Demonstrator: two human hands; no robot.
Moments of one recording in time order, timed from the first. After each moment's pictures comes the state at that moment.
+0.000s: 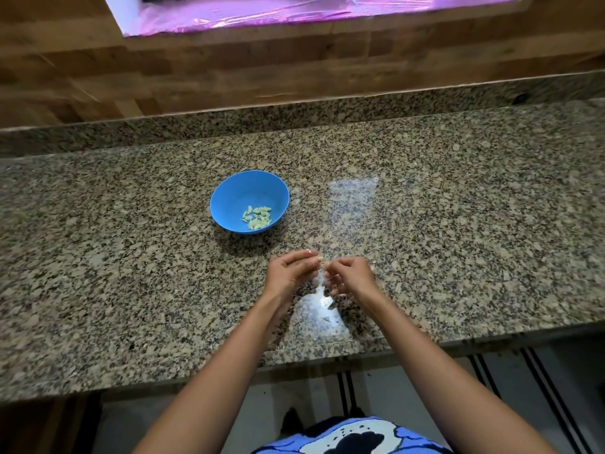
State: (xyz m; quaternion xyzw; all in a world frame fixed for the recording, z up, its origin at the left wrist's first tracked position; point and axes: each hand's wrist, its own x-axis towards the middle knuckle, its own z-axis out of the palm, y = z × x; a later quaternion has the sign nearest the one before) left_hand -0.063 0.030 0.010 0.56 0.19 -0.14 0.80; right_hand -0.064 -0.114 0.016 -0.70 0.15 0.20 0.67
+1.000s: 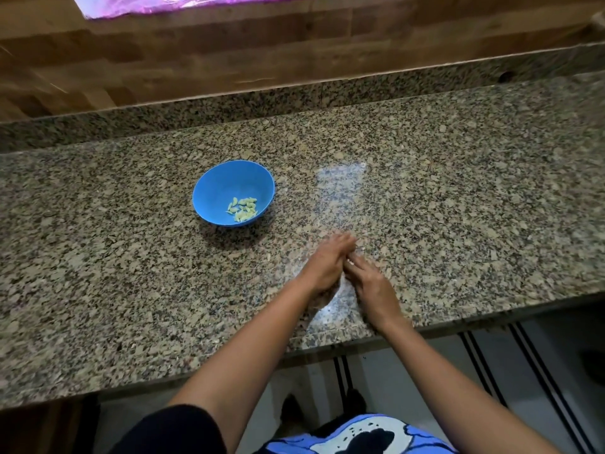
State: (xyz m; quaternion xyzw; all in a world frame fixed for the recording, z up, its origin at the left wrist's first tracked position) left_hand -0.033 -0.036 -0.029 0.89 -0.20 -0.17 0.37; right_hand -0.100 -0.158 -0.037 -0.95 -0.05 -0.02 0.31
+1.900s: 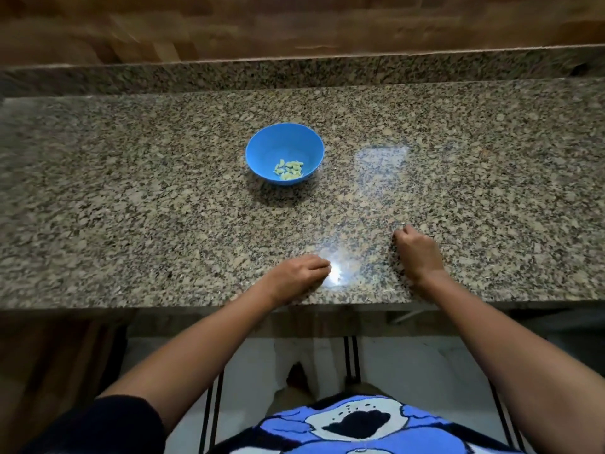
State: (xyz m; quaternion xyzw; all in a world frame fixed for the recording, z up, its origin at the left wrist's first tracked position) left_hand -0.127 0.091 -0.037 0.89 -0.42 0.07 0.17; right_hand -0.081 -0.172 -0.025 -0.99 -0.12 0.00 0.02
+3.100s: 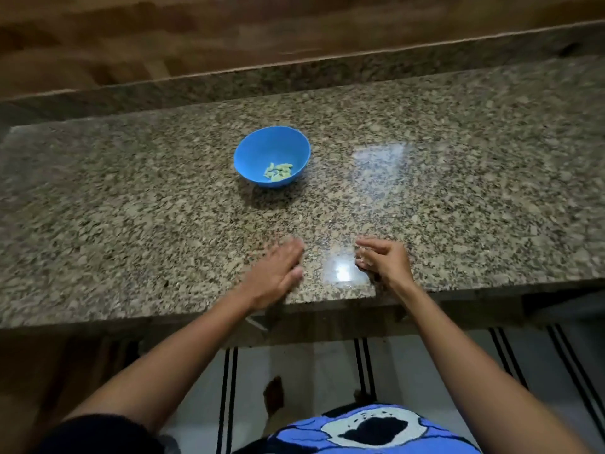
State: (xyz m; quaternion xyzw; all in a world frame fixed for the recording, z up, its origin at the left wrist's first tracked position) left_hand -0.139 0.110 -0.039 0.96 -0.20 -0.13 0.16; right_hand -0.118 -0.134 -0.020 -0.70 0.18 0.13 0.68
